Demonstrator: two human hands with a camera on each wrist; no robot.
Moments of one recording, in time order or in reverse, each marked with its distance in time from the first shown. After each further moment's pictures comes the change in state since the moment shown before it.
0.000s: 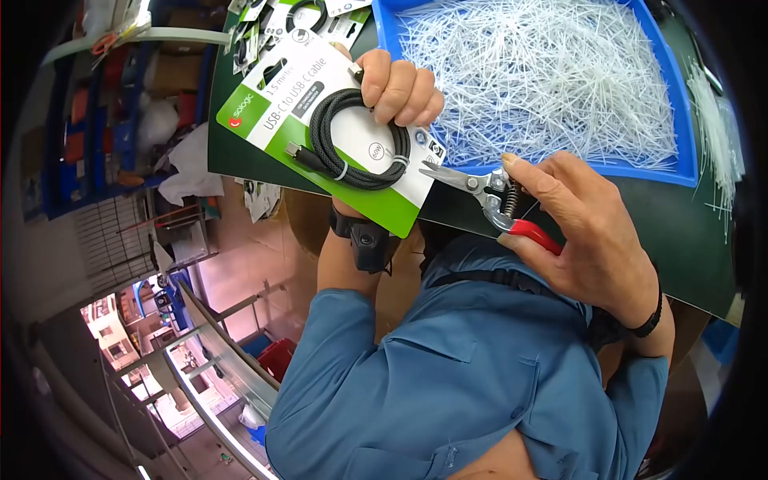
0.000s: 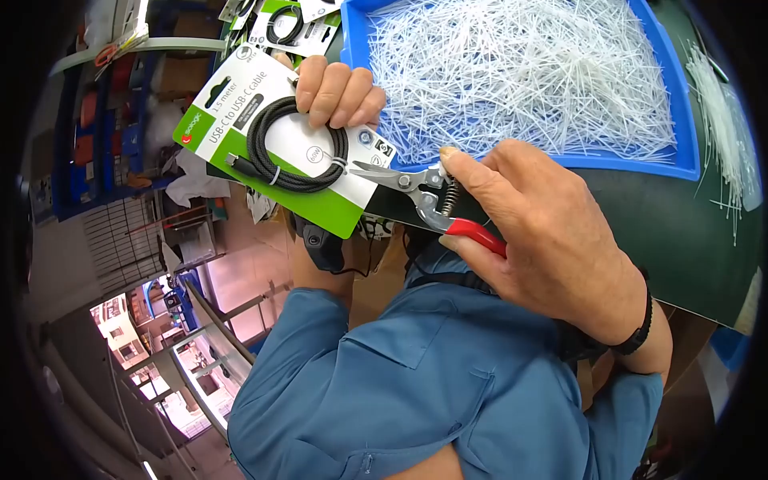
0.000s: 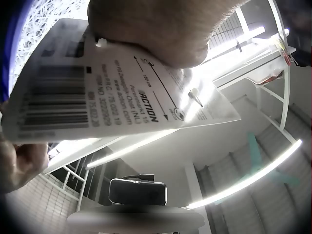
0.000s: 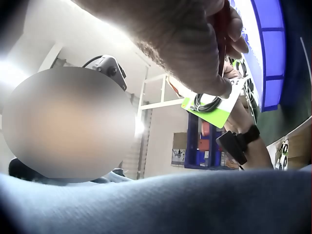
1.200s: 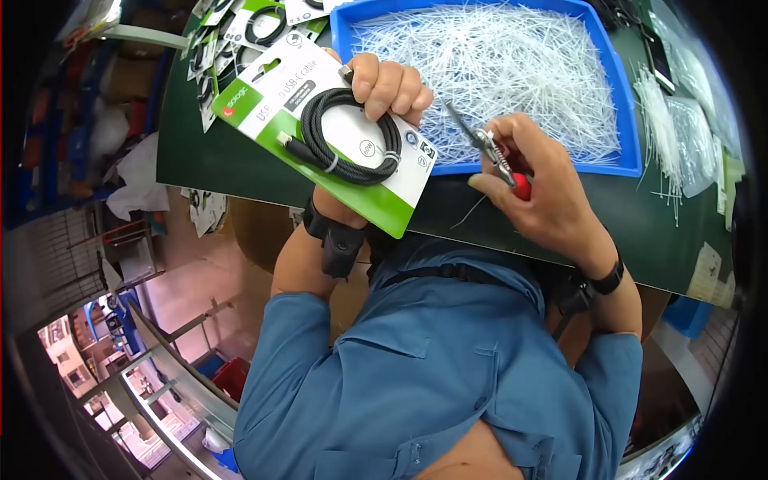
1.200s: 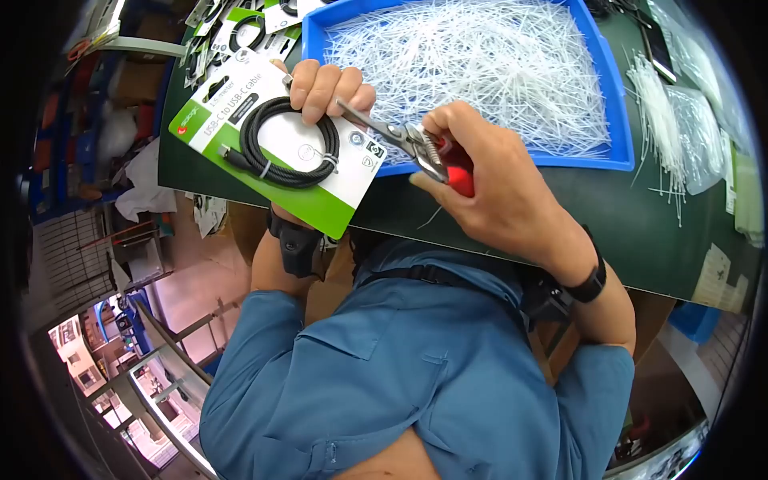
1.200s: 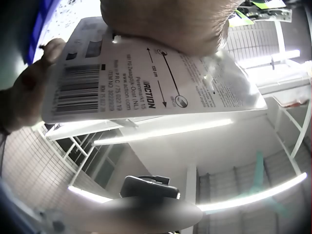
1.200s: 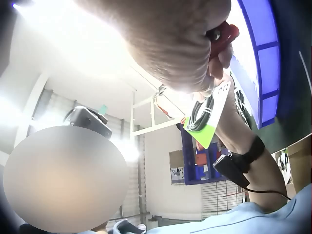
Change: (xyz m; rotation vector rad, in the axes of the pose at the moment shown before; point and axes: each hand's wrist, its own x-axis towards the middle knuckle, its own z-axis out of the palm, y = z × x) left_hand 0.013 -0.039 0.023 -0.069 0.038 0.074; right_hand 0.012 0.026 -0.005 0.128 0.108 0.084
